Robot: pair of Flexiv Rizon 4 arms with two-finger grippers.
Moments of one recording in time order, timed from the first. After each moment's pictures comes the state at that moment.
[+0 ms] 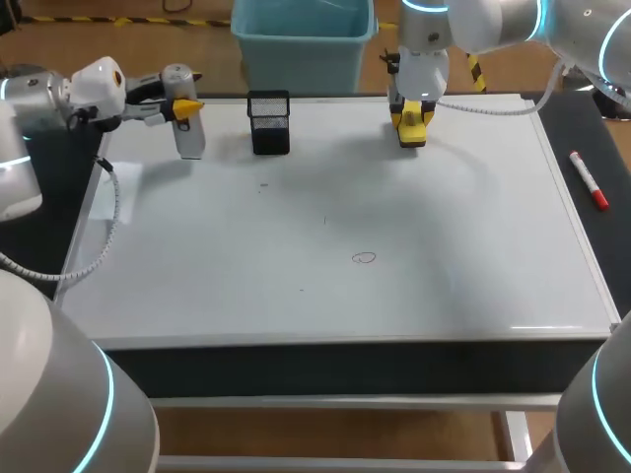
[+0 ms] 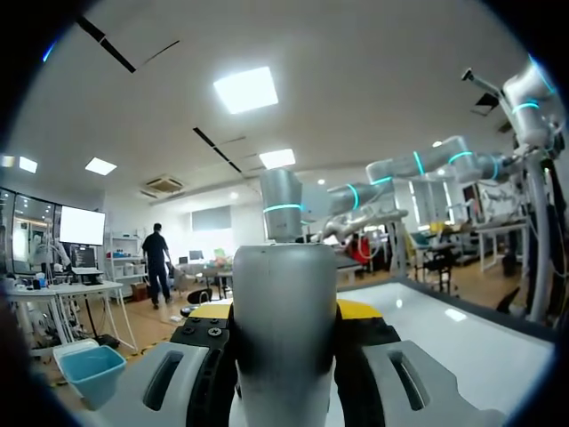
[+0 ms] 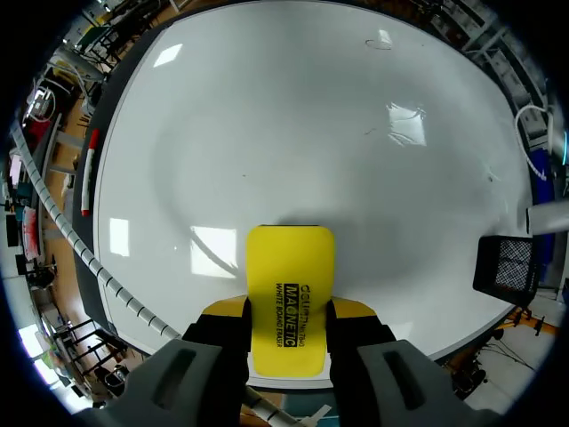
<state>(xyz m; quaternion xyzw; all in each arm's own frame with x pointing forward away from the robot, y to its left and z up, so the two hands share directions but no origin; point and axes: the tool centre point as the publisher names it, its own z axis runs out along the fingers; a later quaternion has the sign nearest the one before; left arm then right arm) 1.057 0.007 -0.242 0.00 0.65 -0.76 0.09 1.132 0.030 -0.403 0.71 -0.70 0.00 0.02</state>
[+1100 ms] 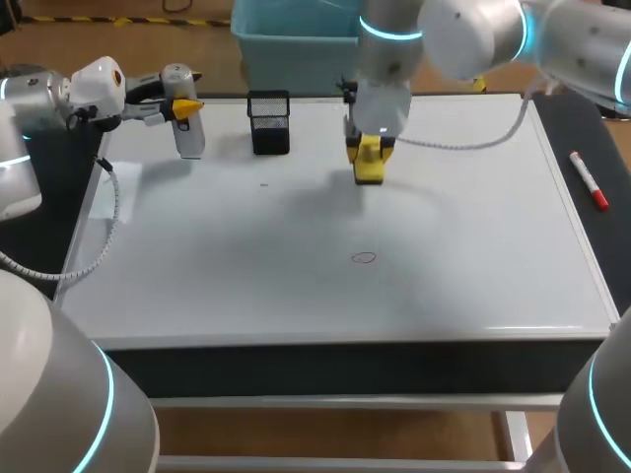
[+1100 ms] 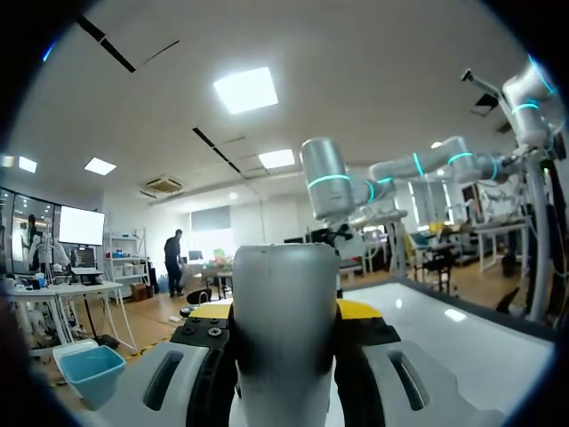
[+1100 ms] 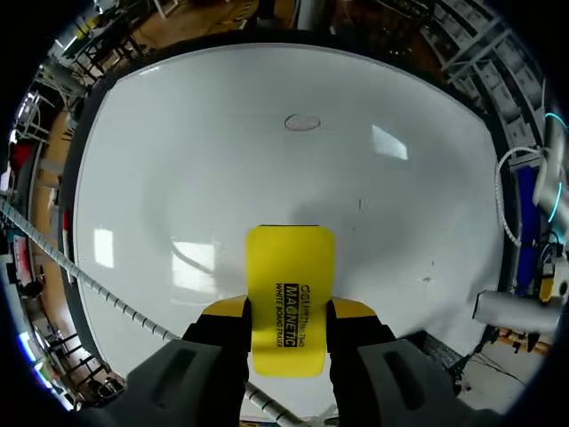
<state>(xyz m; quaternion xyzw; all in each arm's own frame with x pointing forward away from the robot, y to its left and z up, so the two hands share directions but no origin) 1.058 0.007 -0.243 0.00 0.65 -0.76 0.09 0.986 0.132 -0.373 0.71 -0.70 -0.04 0.00</state>
